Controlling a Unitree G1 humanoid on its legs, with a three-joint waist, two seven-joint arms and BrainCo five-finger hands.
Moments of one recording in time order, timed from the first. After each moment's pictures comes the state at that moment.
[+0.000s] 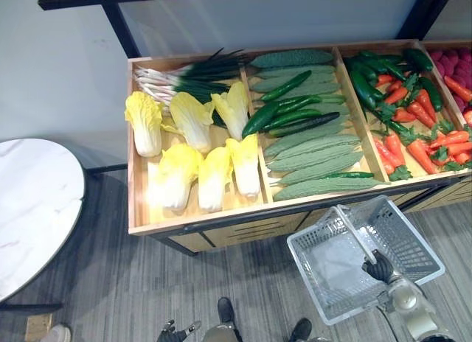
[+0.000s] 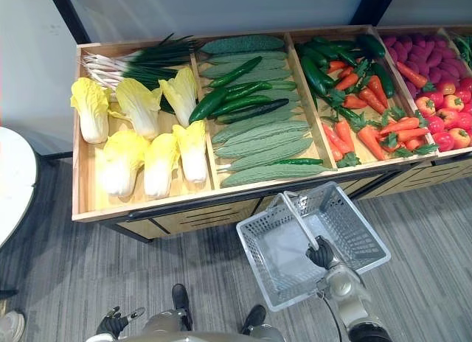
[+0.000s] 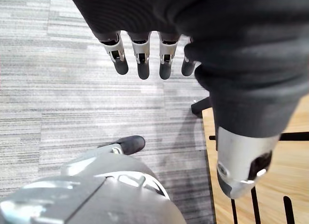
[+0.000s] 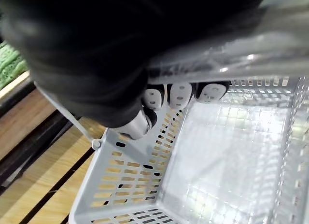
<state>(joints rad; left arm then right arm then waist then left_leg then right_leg) 0.15 0.14 0.22 1.04 0.02 -0.08 0.10 0.02 -0.40 0.00 0.65 -0.47 -0.11 0.00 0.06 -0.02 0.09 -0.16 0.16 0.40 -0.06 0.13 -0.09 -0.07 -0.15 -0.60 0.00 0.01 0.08</state>
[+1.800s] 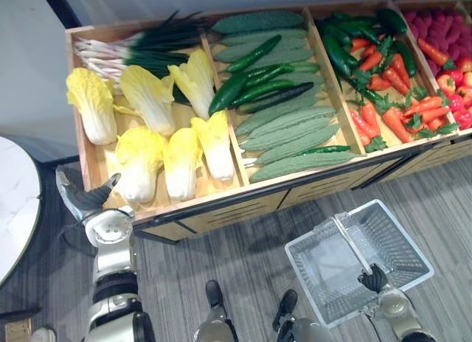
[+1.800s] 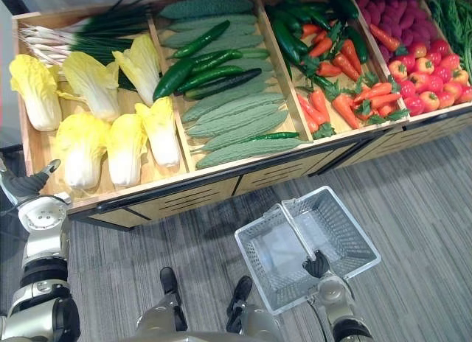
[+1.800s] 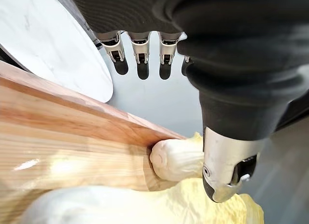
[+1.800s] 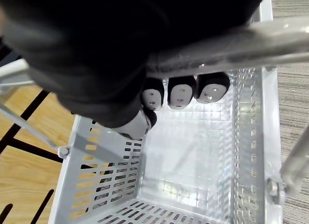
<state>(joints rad) -0.39 0.38 0.46 0.55 0.14 -0.05 0.54 -0.08 -0.30 -0.11 0.92 -0.47 -0.14 -0.06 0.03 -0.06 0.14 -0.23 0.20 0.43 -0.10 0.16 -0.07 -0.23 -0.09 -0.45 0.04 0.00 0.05</state>
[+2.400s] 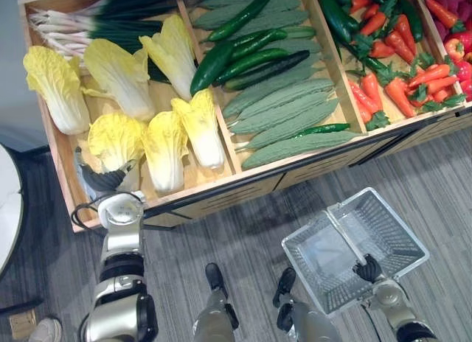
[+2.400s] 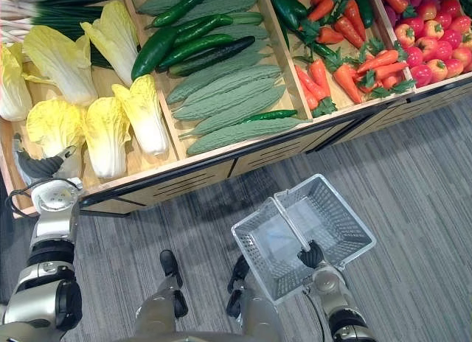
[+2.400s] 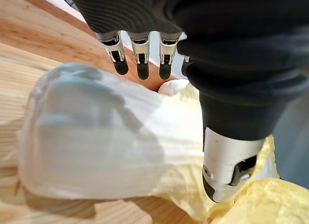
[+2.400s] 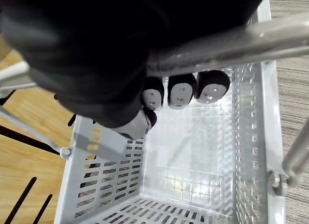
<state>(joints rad) -0.49 0.39 0.37 0.63 0.18 -0.02 0.54 -0.12 -0.30 -0.06 0.92 -0.47 -0.14 -0.08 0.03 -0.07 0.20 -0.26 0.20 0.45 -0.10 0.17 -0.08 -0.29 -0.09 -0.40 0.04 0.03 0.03</state>
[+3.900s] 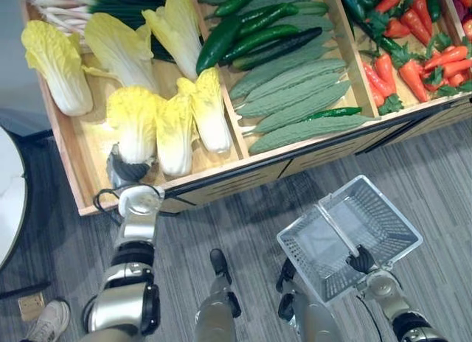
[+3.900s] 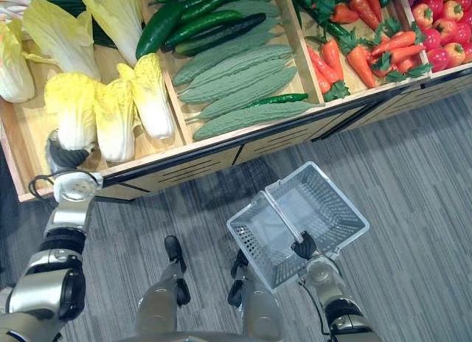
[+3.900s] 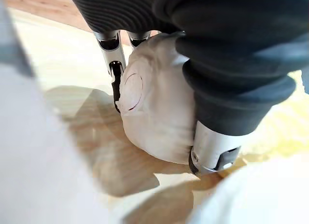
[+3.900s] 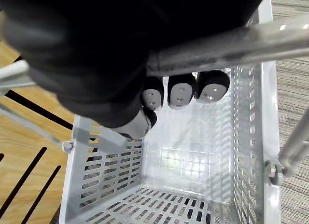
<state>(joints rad) -0.53 0.36 0.19 0.67 0.24 -0.02 0.50 -0.18 -0.31 0.01 0.95 -0.47 -0.16 -0.08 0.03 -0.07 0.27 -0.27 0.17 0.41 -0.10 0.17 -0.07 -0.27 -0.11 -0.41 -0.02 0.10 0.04</state>
